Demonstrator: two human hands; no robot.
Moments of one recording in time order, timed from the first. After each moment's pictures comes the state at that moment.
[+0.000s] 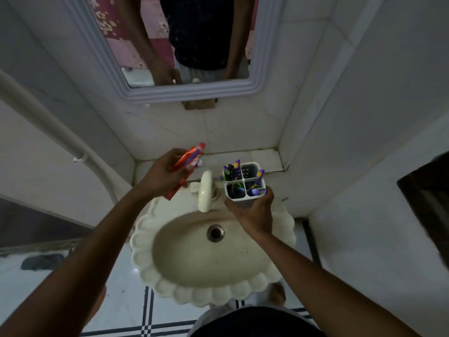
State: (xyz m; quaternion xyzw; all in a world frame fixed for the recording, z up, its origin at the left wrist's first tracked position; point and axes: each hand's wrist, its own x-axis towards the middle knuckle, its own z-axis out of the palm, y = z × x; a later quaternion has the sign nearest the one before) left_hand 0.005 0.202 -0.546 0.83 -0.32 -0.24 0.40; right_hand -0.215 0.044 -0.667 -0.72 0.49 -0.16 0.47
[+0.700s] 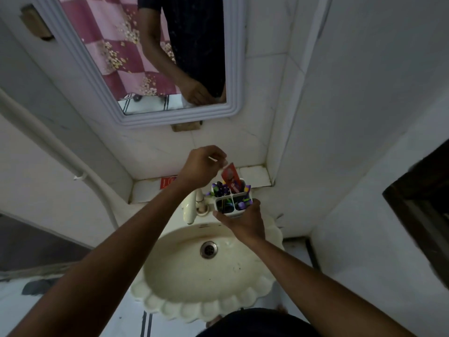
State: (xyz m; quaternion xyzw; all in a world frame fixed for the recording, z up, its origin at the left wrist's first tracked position) left_hand -0.048 0.076 -0.515 0.82 -0.41 -0.10 0.38; right_hand -0.227 0.013 -0.657 -0.72 0.45 -0.11 0.52
